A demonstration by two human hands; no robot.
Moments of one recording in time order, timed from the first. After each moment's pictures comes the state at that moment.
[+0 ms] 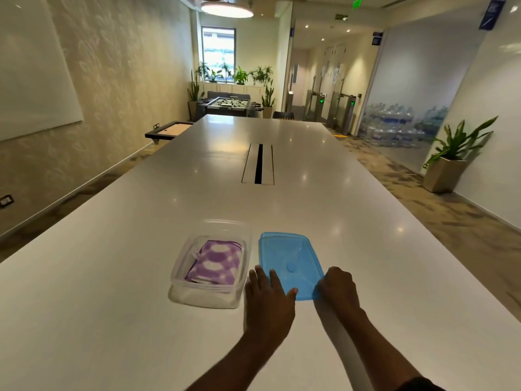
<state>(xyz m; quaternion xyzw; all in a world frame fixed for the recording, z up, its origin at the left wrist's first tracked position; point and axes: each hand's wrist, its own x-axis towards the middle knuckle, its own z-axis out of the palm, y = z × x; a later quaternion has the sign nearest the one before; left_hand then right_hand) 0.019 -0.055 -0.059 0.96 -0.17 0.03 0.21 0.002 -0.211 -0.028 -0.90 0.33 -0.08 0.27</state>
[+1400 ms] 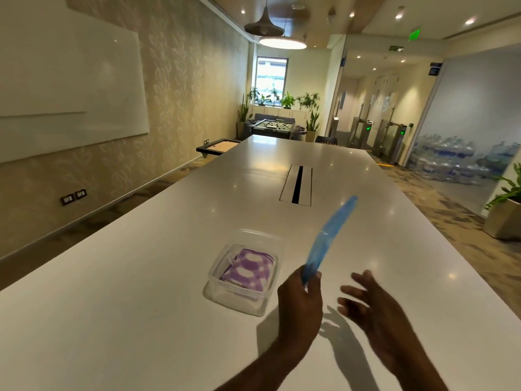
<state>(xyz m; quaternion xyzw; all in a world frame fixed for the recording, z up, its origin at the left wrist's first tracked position) -0.025 -0.041 0.036 0.71 -0.08 0.15 0.68 -0.059 -0.175 0.044 -0.57 0.15 -0.11 0.80</state>
